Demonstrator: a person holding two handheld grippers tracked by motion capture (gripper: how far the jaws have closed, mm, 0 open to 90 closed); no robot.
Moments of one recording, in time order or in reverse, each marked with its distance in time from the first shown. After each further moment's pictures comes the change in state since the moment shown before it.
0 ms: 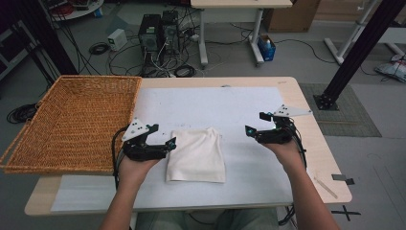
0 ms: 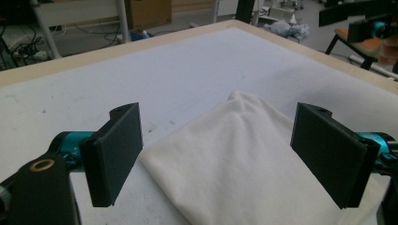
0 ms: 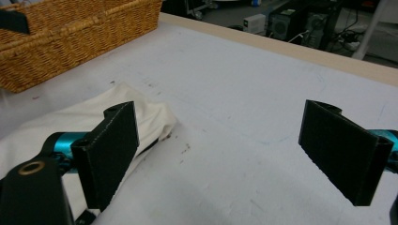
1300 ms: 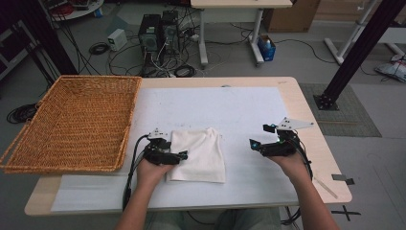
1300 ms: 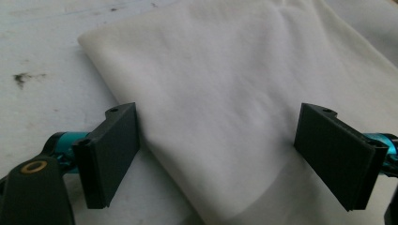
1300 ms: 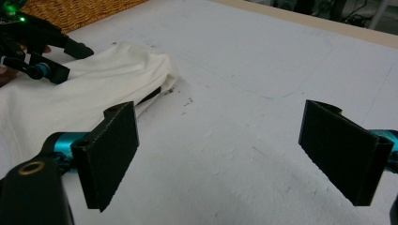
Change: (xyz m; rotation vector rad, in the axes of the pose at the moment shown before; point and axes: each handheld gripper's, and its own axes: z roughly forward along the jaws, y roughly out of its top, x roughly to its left) left arm 0.006 -0.061 0.068 0.294 -0.066 -0.210; right arm 0.002 -0.032 -0.012 0.062 0.008 -0.030
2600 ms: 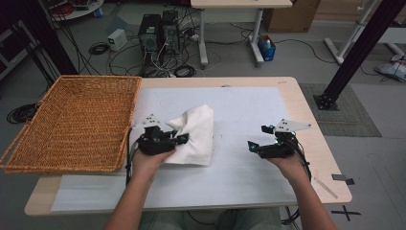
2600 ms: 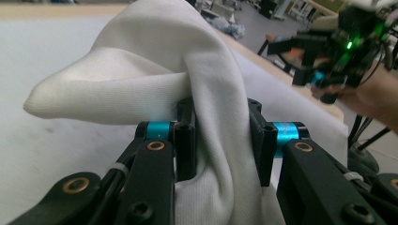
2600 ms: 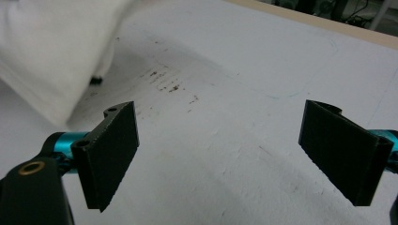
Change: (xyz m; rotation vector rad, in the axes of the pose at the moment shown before) left arm -0.024 0.057 -0.061 -0.235 -0.203 0.075; right arm 0.009 0.001 0.001 0.013 -0.006 -0.023
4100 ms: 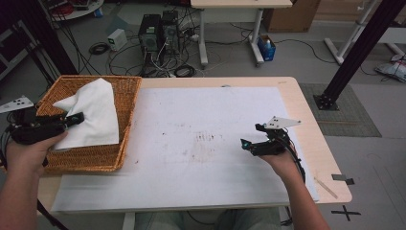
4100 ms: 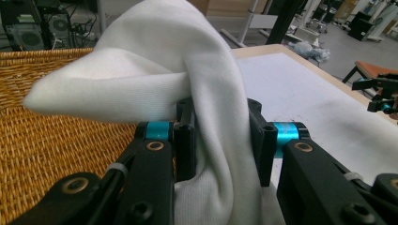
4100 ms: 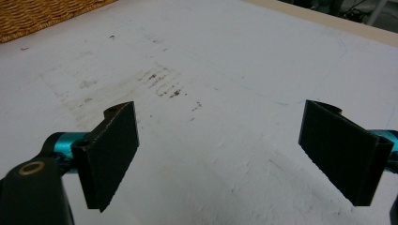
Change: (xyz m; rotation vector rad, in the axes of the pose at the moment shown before) left arm 0.095 0.035 -0.231 -0.062 0.327 -0.005; right arm 0.009 0.011 0.019 0.035 -0.025 -0.003
